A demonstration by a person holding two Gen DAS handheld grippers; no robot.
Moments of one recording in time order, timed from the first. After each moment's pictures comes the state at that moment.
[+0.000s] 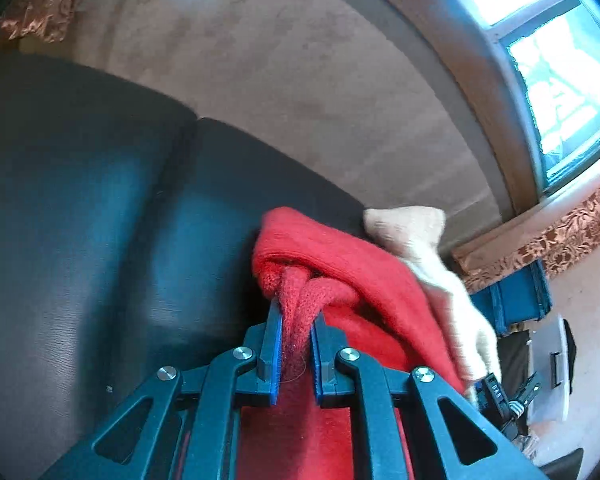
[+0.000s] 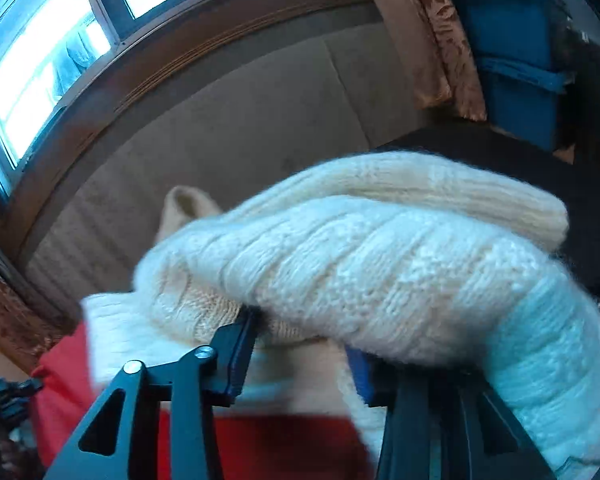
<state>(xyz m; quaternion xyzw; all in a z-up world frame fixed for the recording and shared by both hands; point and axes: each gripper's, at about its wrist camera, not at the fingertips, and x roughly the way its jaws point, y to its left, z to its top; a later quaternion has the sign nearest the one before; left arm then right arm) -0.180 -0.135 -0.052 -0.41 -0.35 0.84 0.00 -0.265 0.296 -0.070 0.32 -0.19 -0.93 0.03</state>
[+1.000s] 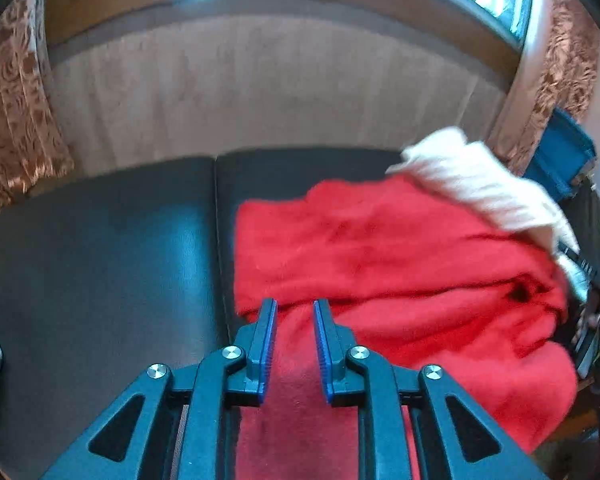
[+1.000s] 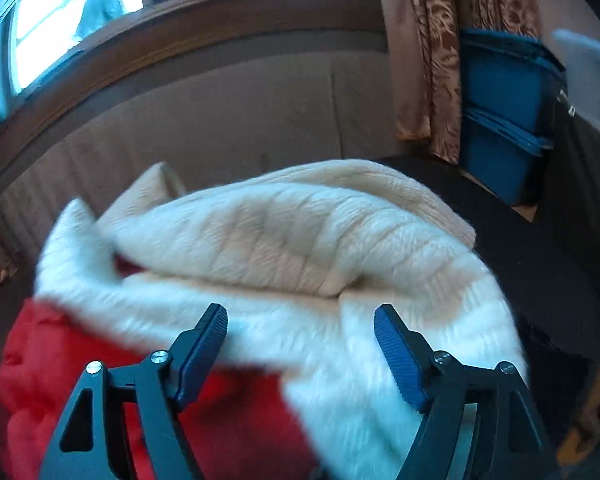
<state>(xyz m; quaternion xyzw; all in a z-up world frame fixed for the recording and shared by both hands) -0.086 -0.099 -0.009 -0.40 -0.07 0.91 -0.01 -0.237 0.267 -0.064 0.33 -0.06 -0.94 -0.01</state>
